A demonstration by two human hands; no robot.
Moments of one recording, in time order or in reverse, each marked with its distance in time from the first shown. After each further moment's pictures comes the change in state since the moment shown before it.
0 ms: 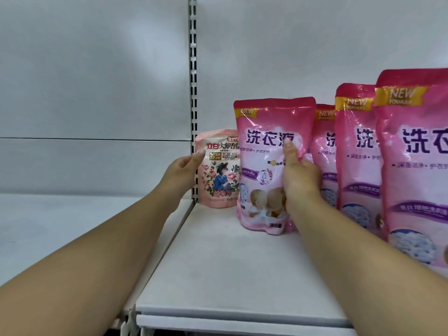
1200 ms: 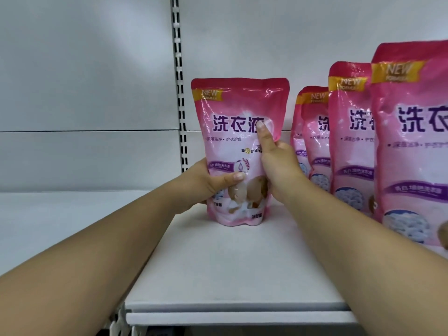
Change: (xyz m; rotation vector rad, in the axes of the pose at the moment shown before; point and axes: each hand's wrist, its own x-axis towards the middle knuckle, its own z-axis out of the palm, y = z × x) left_hand -0.026 0.004 0.025 0.160 -0.540 0.059; right_hand -0.001 -0.002 0.011 -0.061 -0.268 -0.009
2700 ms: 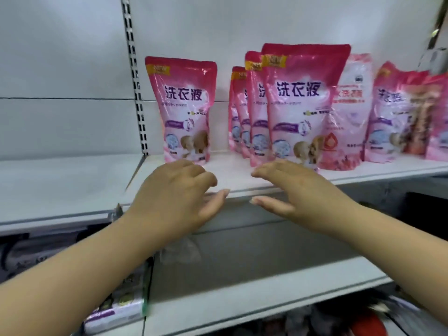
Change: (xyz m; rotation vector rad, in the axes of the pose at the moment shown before) left_hand -0.148 0.032 0.075 1.130 0.309 0.708; right_hand -0.198 -0.019 -0.128 -1.311 -0.332 -0.562
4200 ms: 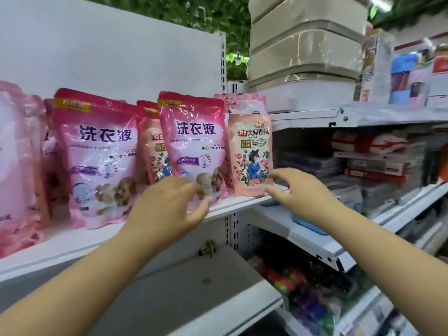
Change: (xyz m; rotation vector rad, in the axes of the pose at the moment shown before) left_hand 0.312 0.380 0.180 -0.272 -0.062 -0.031; right_hand -0.229 0.477 -0.108 -0.009 0.152 0.586
